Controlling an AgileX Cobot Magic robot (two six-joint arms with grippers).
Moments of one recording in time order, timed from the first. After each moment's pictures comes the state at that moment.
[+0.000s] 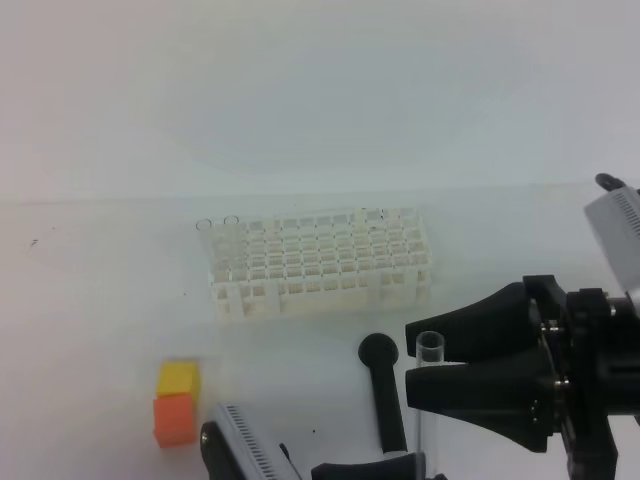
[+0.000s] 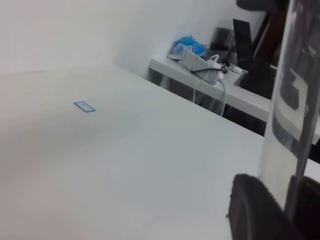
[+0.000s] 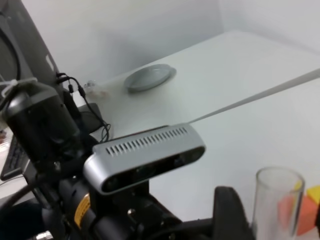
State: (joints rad) left arm -1.19 1.45 -0.23 0.08 -1.20 -0.30; right arm 0.36 1.29 -0.65 1.68 1.06 -1.83
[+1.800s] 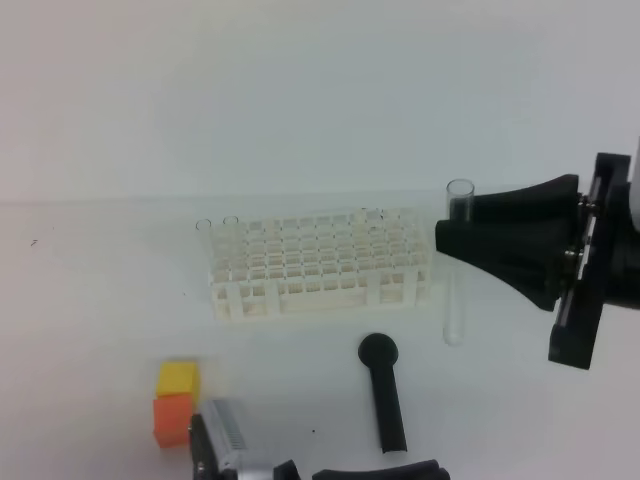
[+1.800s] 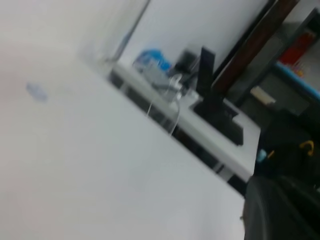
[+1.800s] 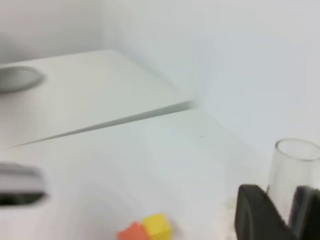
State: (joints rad) left arm -1.19 1.35 -0.23 0.13 -1.20 -0.59; right arm 0.36 1.22 -0.77 1.69 0.80 -1.93
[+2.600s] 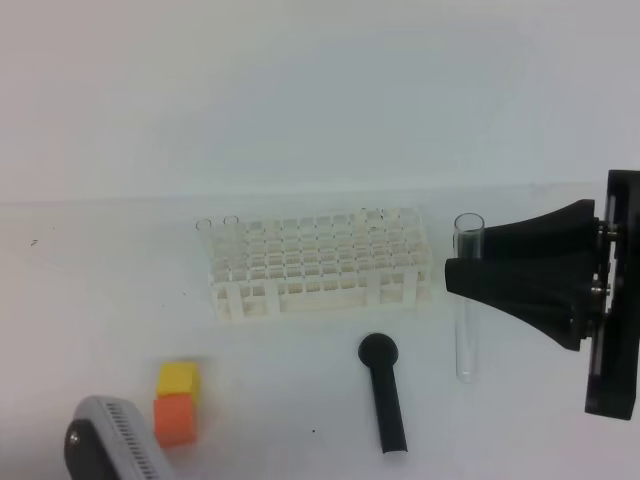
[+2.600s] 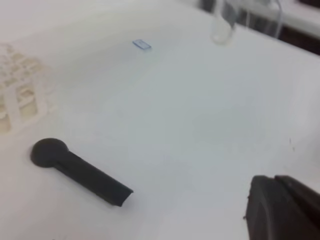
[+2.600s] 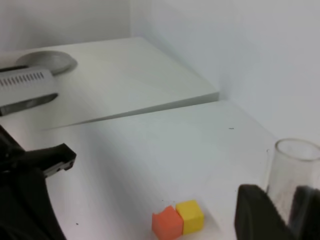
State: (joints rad) left arm -1.19 0.80 -0.26 -0.47 -0.39 0.32; right arm 0.36 1.13 -0.78 1.54 0.76 -1.80
